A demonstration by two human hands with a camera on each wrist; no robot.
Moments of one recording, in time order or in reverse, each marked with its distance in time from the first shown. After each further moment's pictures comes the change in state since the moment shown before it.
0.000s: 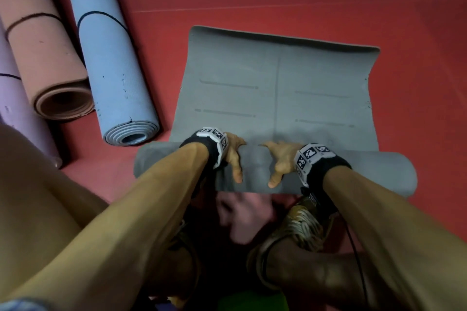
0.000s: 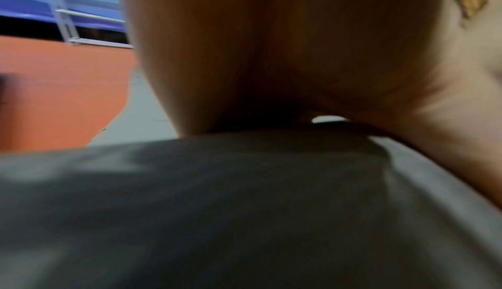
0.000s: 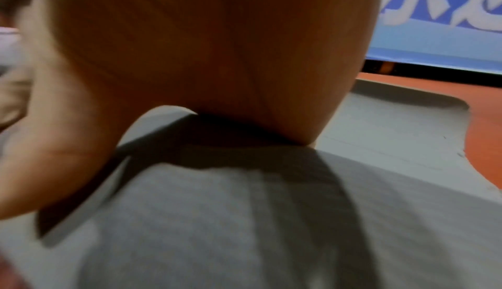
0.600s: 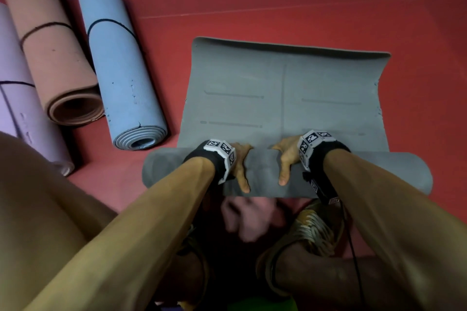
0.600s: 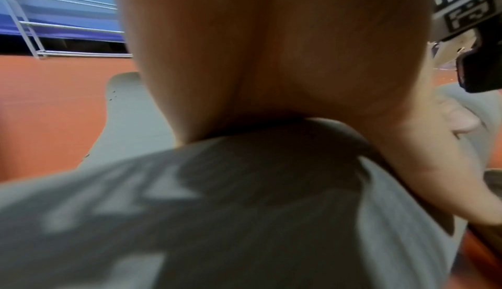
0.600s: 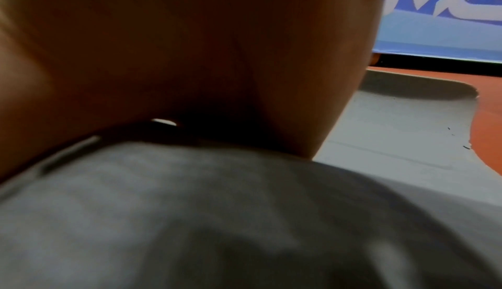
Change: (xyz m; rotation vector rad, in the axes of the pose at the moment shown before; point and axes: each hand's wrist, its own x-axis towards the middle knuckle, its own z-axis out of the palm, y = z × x) left_hand -0.013 0.000 0.014 0.058 0.084 0.045; right_hand 0.006 -0.006 -0.028 0.201 -0.231 -0.007
